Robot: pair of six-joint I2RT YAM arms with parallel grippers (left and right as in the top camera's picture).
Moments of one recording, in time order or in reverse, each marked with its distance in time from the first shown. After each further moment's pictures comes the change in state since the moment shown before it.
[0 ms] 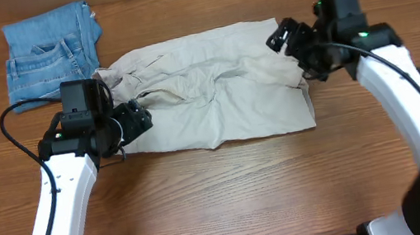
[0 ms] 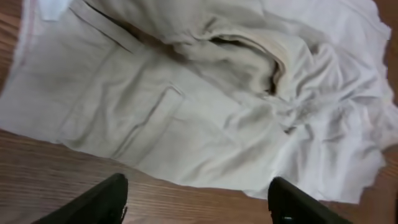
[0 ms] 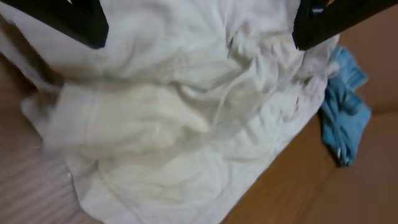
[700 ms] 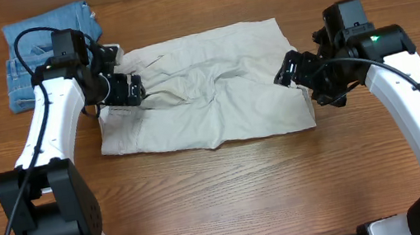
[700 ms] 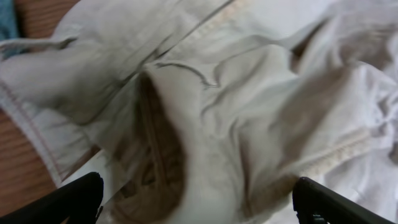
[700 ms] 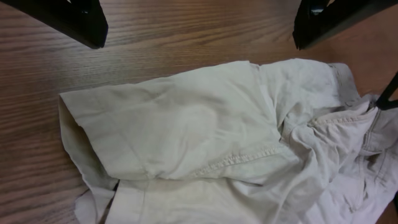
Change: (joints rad) left arm 0.074 0.515 0.455 -0.099 0.034 0.739; right arm 0.000 -0.042 0.007 -0.336 -0.020 -0.186
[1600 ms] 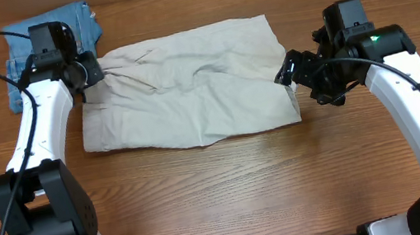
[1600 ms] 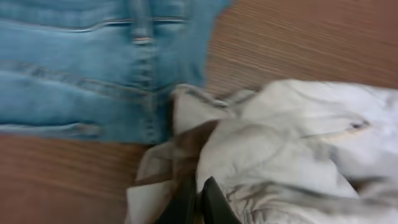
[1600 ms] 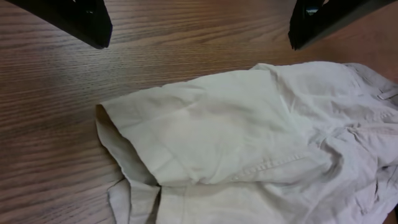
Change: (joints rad) left arm 0.067 0.000 0.008 0.258 -0.286 -0.455; right arm 0.000 0.000 0.000 0.006 0.000 0.000
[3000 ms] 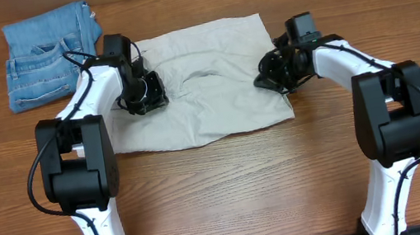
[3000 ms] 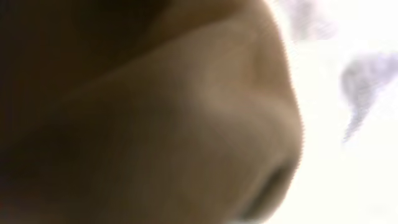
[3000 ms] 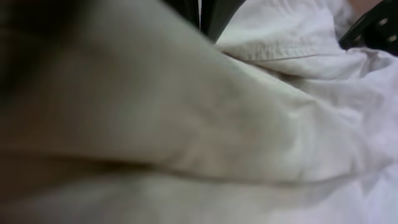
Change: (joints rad) left arm -0.190 0.289 0.067 -0.212 0.389 -0.152; right arm 0.000 0.556 -0.001 0.573 -0.218 0.064
